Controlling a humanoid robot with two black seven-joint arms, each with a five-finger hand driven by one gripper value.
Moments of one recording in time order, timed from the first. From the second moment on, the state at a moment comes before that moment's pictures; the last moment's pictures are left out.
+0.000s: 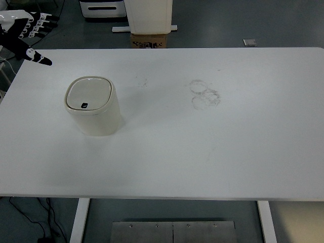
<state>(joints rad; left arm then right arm) -1.04 0.87 -0.80 -1.11 0.86 -0.61 0.26 0.02 0.00 0.28 0.14 -0.24 0.07 0.43</state>
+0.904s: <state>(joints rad) -0.99 0.80 -0.80 -1.17 0.53 -0.61 0.45 0.02 0.00 0.28 0.14 -0.24 0.07 0.43</state>
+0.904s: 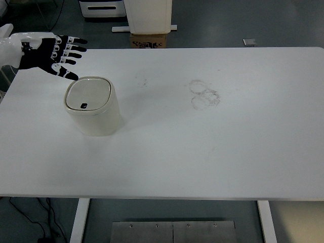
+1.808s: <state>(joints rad) -1.19 0.88 -0.58 -1.24 0.68 -0.61 0.46 0.02 0.00 0.28 0.14 -0.24 0.07 0.43</state>
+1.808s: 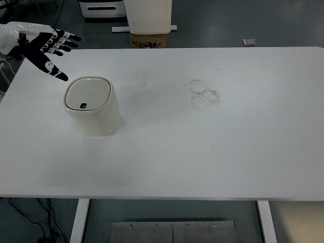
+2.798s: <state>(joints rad) -1.59 0.88 0.08 -1.26 0.30 -0.61 0.49 0.02 0.00 0.28 0.14 -0.24 0.07 0.43</state>
